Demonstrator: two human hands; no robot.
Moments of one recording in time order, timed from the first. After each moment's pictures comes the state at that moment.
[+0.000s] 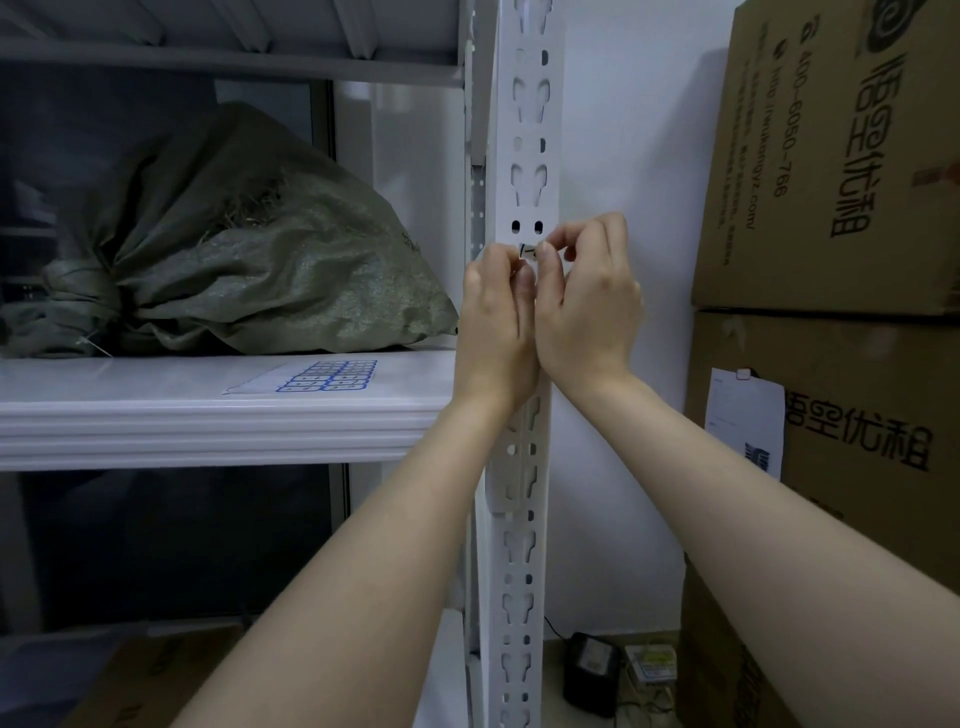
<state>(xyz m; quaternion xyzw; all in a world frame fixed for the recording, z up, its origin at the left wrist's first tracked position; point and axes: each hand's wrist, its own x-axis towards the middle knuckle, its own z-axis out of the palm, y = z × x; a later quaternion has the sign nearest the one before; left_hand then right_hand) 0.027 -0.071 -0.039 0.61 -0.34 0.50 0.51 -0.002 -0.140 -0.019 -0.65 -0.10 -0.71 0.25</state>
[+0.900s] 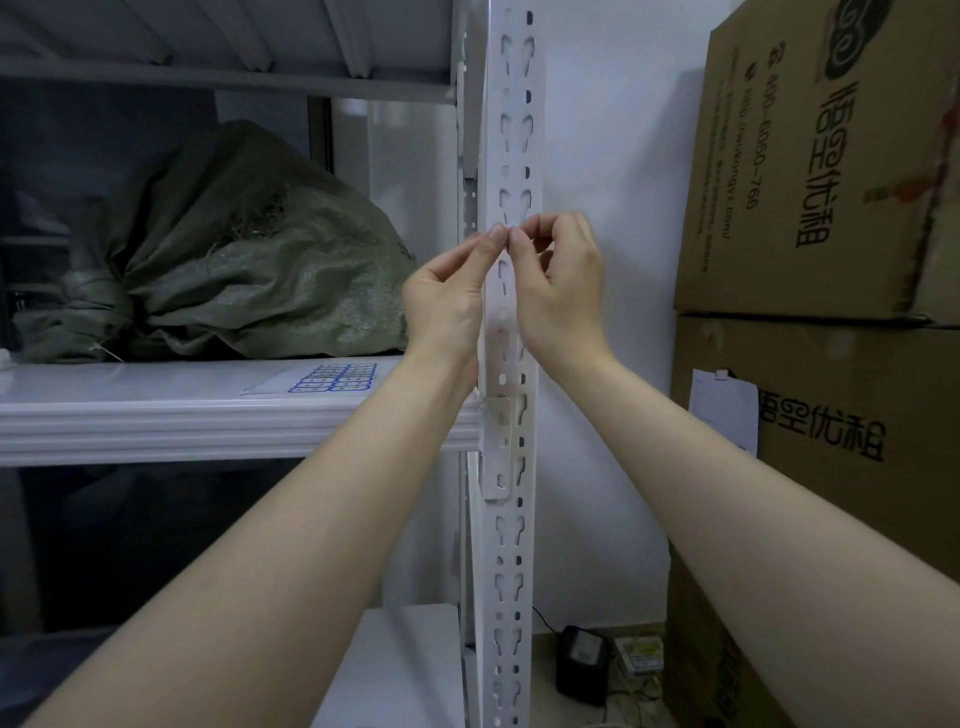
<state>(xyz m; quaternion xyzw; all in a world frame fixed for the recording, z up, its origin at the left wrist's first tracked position) -0.037 -0.039 -0.005 0.47 -0.27 0.21 0.81 -0.040 -0.120 0.002 -0.66 -0.17 -0.59 0.43</state>
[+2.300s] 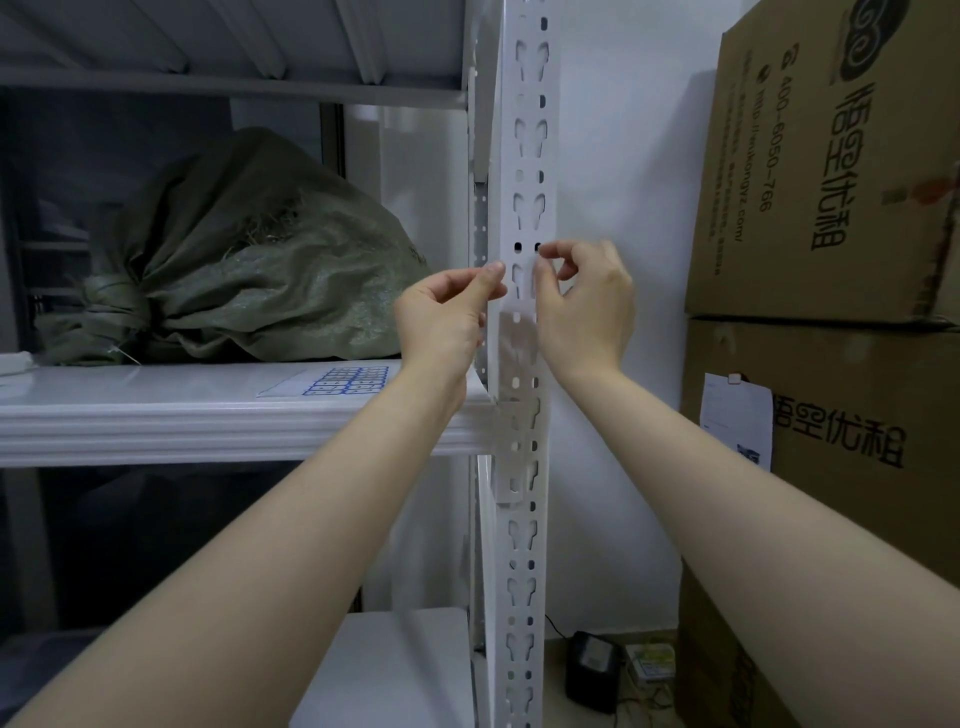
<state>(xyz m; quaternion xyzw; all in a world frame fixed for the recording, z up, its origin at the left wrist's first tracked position) -0.031 -0.022 -0.016 0.55 -0.20 0.25 0.78 -0.020 -0.132 -0.008 -0.70 -0.03 -0.63 0.34</state>
